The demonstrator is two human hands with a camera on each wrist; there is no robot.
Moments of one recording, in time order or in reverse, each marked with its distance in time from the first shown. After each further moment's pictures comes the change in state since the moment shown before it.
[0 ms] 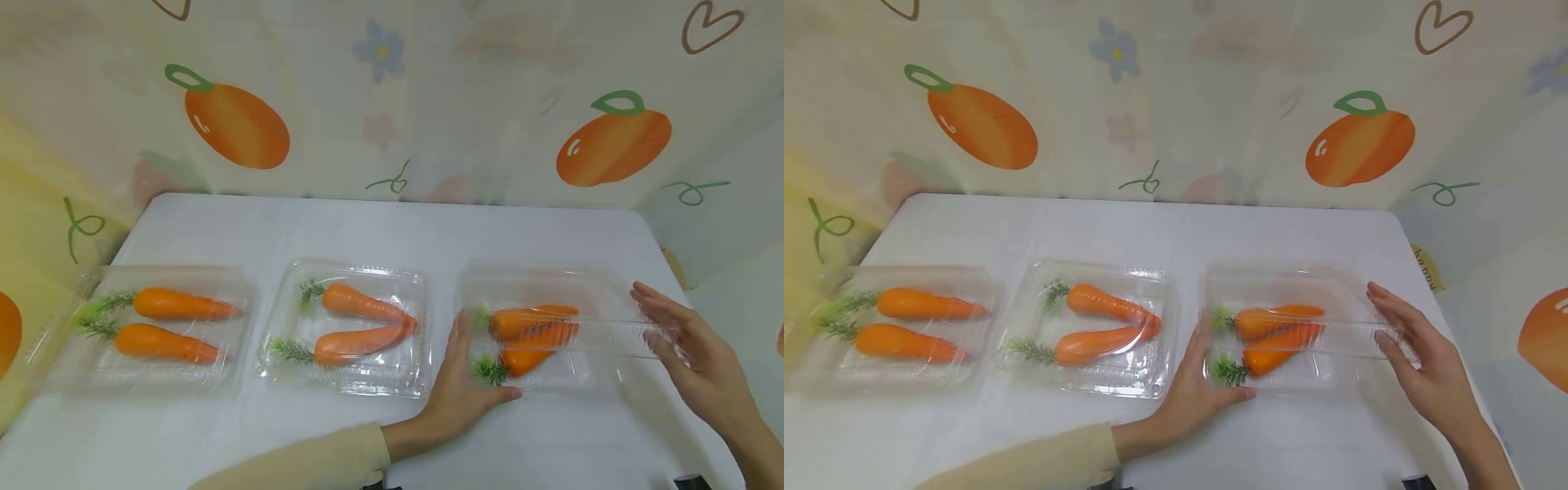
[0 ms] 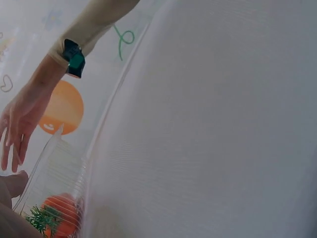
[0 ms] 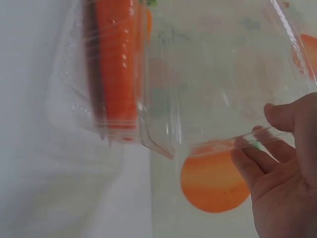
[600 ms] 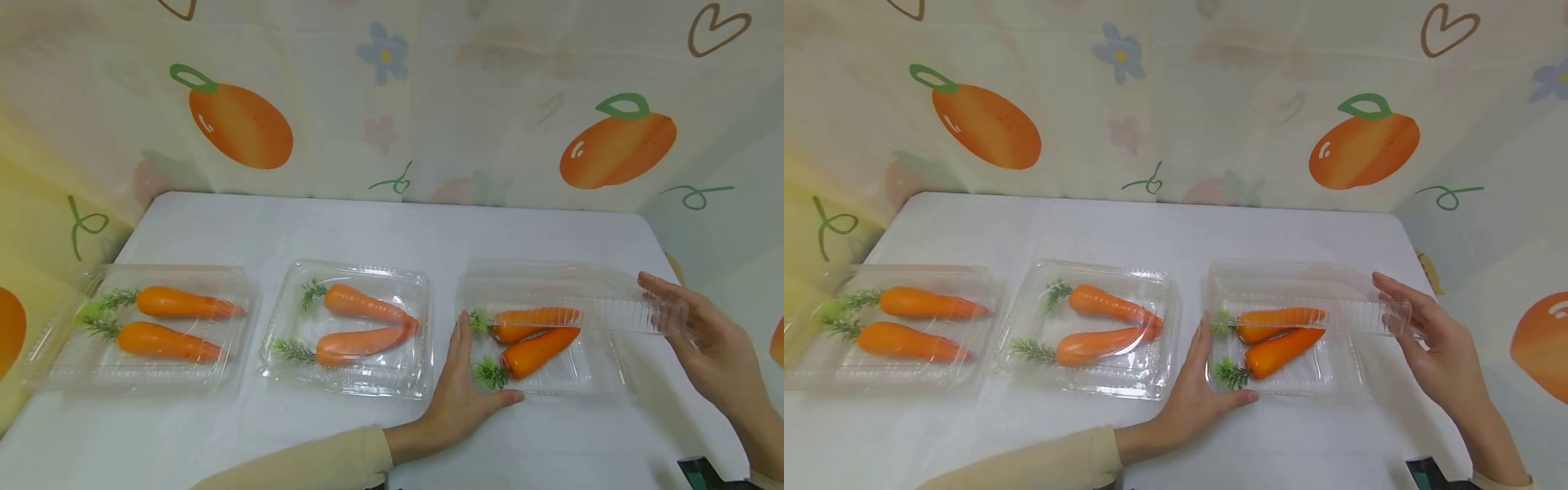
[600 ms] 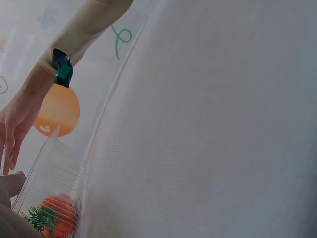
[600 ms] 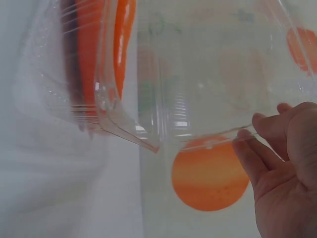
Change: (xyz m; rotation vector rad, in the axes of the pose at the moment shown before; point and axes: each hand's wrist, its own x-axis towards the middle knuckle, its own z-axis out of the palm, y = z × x) left_hand -0.001 -0.002 0.001 -0.004 0.003 0.016; right_hand 0.022 0.005 -0.008 -0.111 0.044 -0.007
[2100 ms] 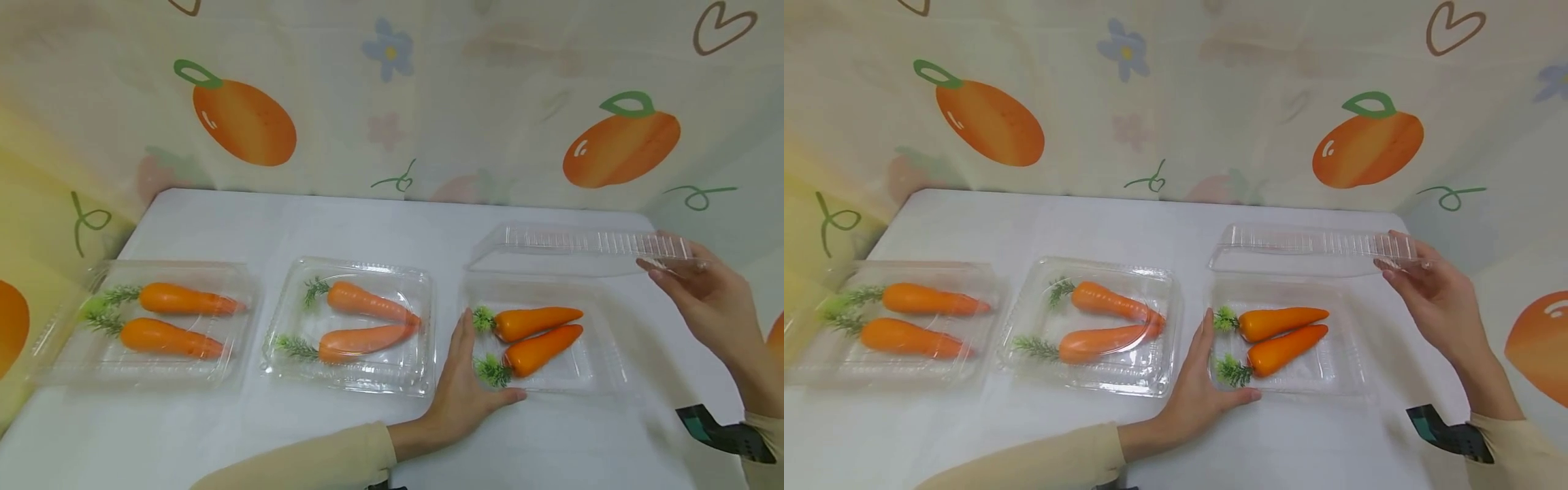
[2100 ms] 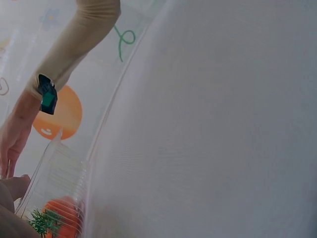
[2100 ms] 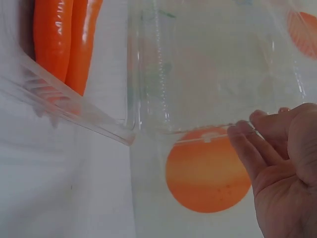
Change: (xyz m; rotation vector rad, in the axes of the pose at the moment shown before) left_hand 0.001 0.002 0.001 0.053 0.034 -0.015; right_hand 0.046 0.020 -0.003 0.013 0.018 0.118
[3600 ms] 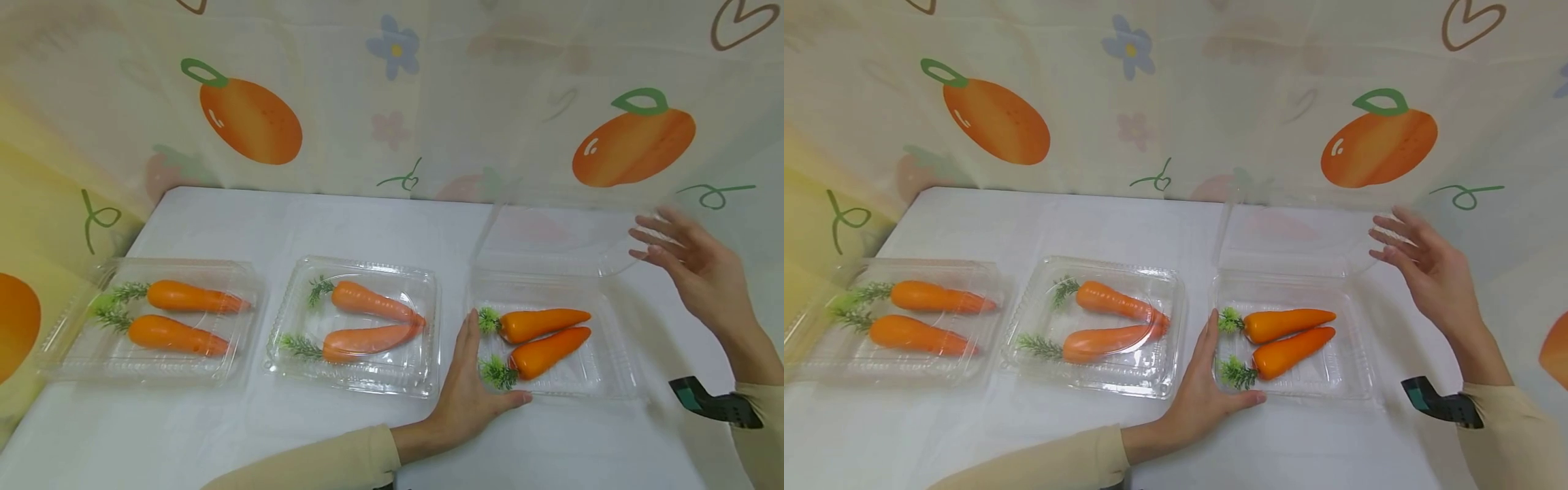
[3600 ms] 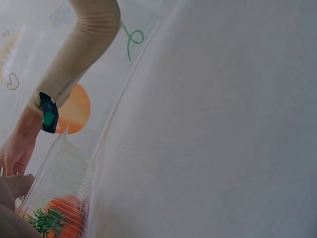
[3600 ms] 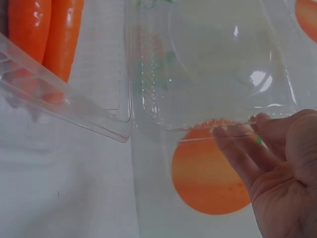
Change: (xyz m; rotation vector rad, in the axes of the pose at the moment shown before) left_hand 0.001 0.000 0.001 -0.029 -0.002 0.013; right_hand 0.033 0.018 0.011 0.114 -0.066 0.017
